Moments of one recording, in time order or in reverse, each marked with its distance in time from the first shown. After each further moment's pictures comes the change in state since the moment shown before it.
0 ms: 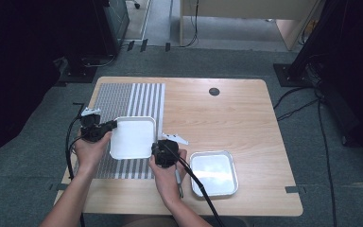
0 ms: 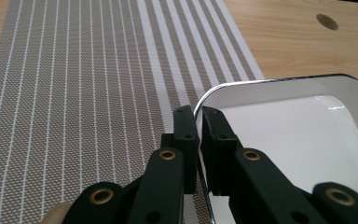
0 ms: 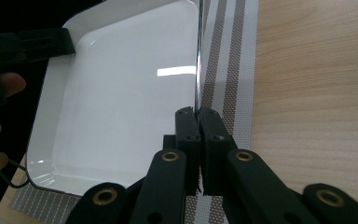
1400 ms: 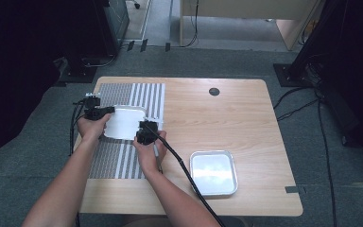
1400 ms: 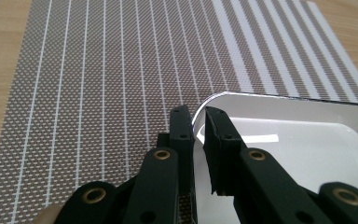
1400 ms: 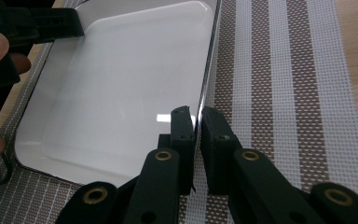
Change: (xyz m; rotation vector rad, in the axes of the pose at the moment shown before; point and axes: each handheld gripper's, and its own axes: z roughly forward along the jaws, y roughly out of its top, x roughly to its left) left arm 0.076 0.034 0.100 0.051 0.047 -0.074; right arm 0.027 0.026 0.115 0.051 -0.098 0.009
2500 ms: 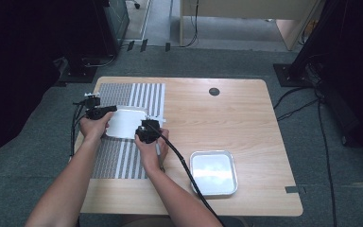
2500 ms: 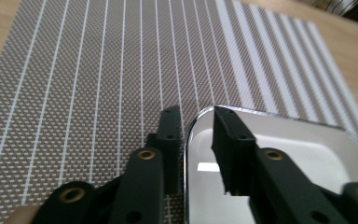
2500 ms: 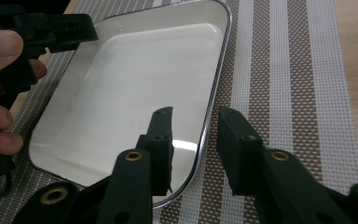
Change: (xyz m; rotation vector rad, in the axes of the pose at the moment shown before) left arm 0.005 0.001 0.006 -0.041 -0.040 -0.103; right arm -0.010 0.005 0.005 -0.032 0.043 -0.028
